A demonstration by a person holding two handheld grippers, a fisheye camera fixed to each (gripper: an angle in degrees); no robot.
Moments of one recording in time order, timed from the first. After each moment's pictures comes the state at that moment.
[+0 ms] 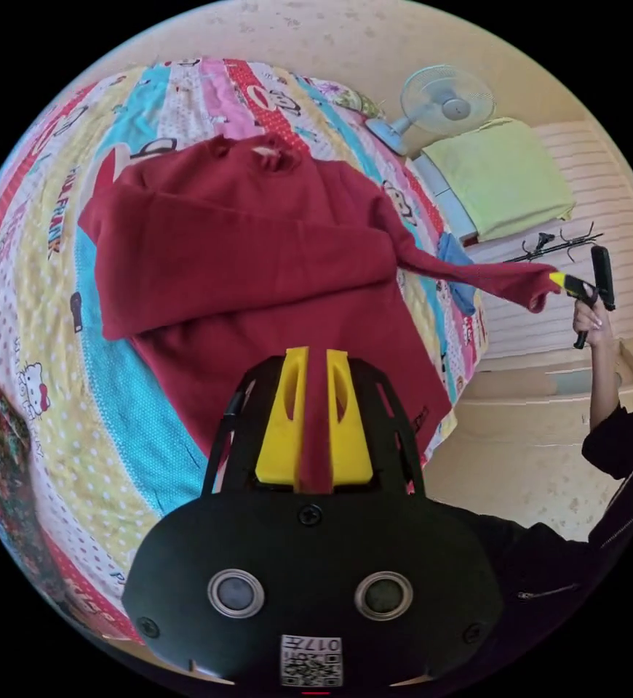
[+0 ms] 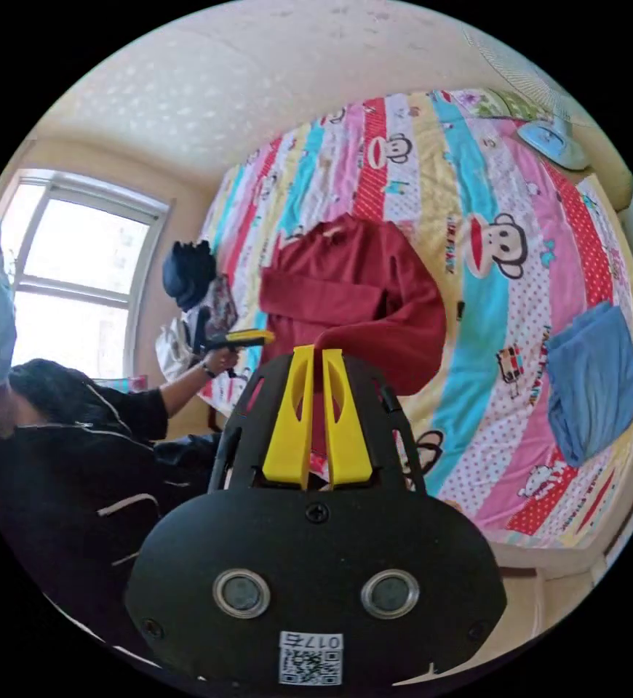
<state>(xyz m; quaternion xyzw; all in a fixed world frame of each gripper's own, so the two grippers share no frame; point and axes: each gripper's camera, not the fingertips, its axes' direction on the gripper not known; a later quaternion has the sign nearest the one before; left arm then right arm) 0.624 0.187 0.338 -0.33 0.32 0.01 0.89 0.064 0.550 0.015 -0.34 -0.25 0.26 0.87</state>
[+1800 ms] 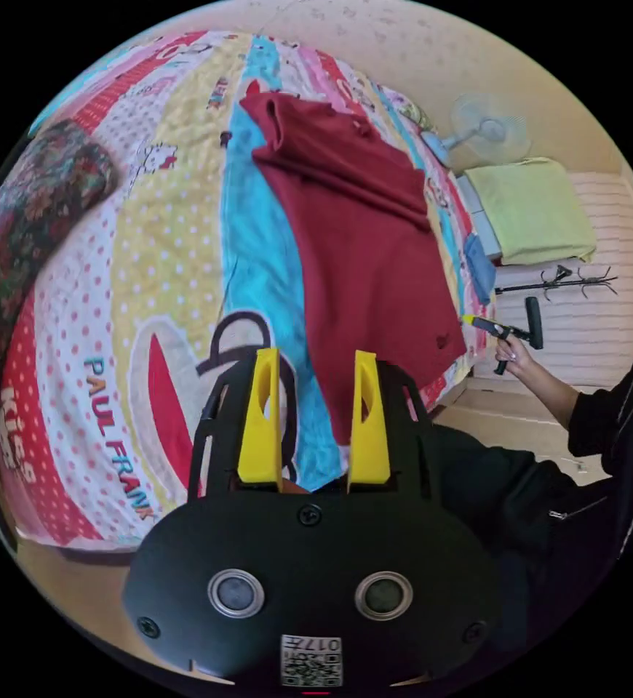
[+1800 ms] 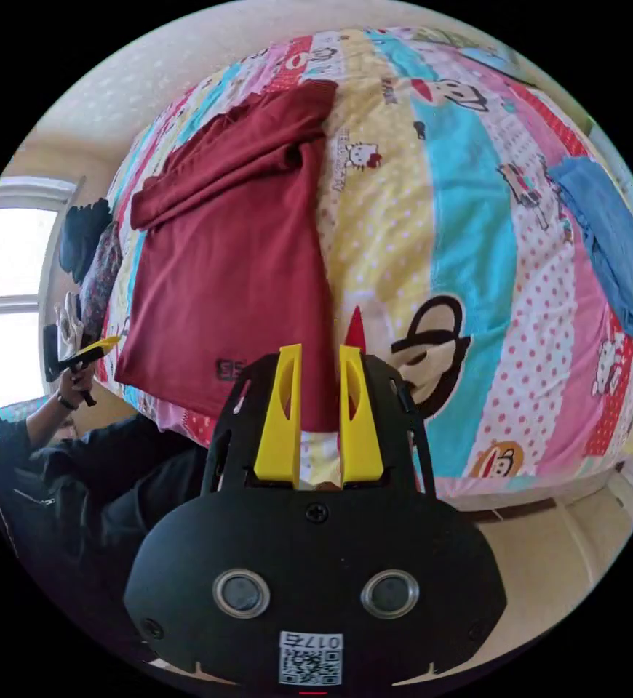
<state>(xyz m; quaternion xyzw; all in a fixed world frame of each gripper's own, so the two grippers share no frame) 0.611 0.476 0.277 -0.42 0.23 -0.05 0.87 -0.015 0.923 -0.057 -0.46 -0.07 0.32 0.83</state>
